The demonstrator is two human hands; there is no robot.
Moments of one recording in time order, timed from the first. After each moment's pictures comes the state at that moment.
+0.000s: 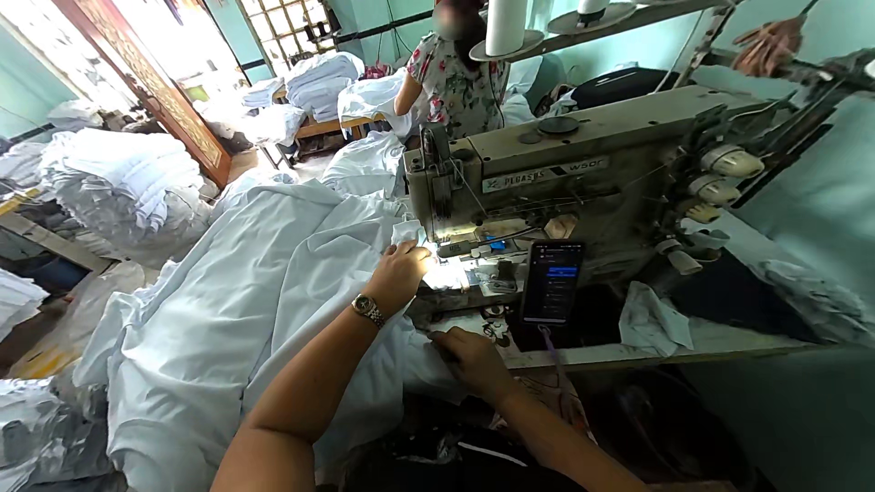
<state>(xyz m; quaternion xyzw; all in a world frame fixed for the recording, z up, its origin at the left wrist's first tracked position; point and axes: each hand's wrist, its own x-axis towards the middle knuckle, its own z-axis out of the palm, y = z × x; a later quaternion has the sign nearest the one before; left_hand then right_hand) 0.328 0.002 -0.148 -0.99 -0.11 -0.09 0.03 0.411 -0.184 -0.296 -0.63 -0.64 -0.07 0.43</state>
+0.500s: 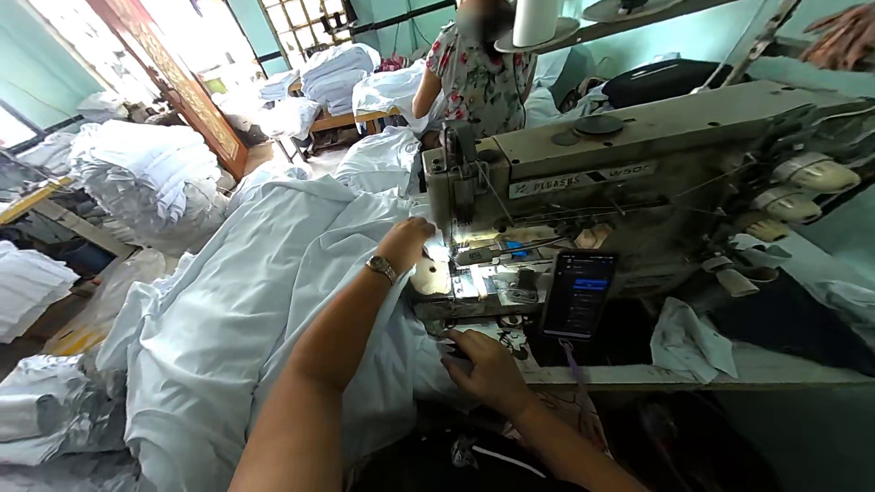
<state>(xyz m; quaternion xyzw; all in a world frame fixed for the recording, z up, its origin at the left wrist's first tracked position) 0.358 0.063 -0.138 -0.98 -0.16 -0.10 -0.03 0.408 -0.184 -0.293 -0.66 -0.62 -0.04 0.41</state>
